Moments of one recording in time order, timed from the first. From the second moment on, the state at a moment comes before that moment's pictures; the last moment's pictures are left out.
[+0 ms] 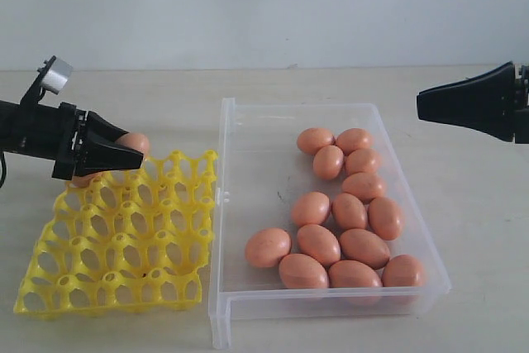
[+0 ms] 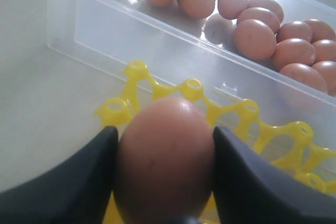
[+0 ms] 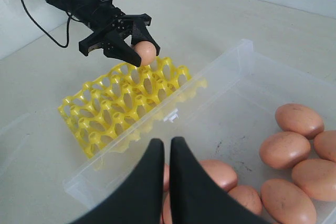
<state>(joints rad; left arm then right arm) 0.19 2.16 -1.19 -1.30 1.21 2.11 -0.20 1.36 -0.71 -1.75 -1.20 1.41</state>
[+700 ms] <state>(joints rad) 0.19 2.16 -1.19 -1.32 1.21 2.12 -0.20 1.36 -0.71 -1.75 -1.20 1.41</state>
